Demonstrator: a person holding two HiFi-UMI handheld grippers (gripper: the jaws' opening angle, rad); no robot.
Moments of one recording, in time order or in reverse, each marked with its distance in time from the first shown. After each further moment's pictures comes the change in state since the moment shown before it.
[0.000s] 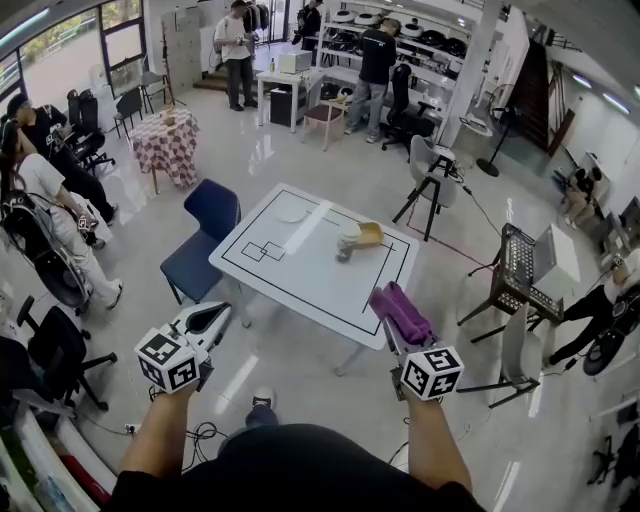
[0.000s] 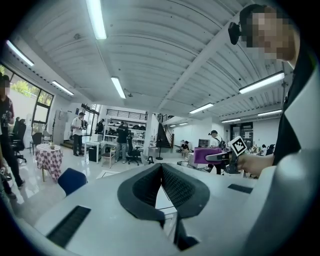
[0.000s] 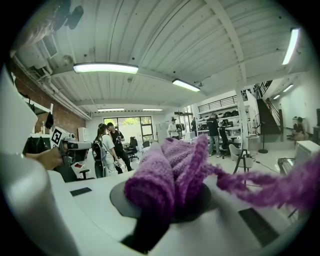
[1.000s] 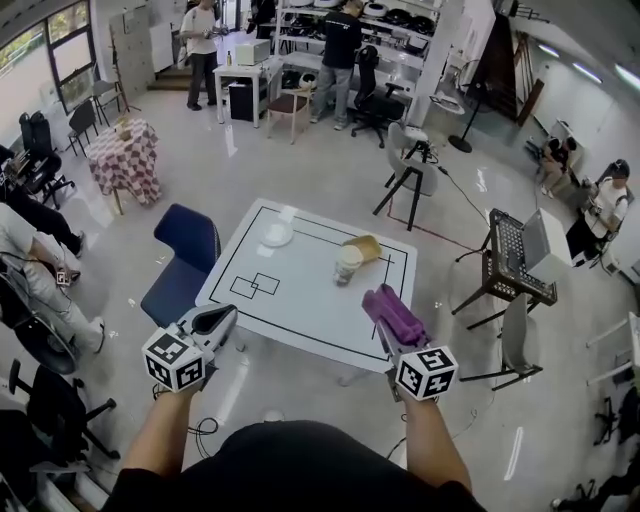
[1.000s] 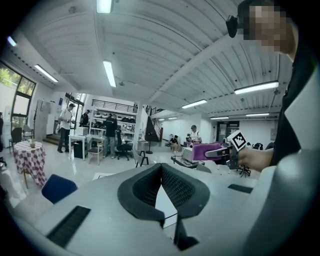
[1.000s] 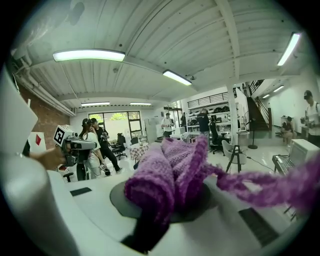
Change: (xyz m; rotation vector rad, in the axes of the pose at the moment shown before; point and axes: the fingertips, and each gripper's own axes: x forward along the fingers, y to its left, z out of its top) left arm 0.148 0.205 0.026 0.010 0.089 -0.178; right arm 0.200 -0.026 0.048 0.044 0.065 -0.137
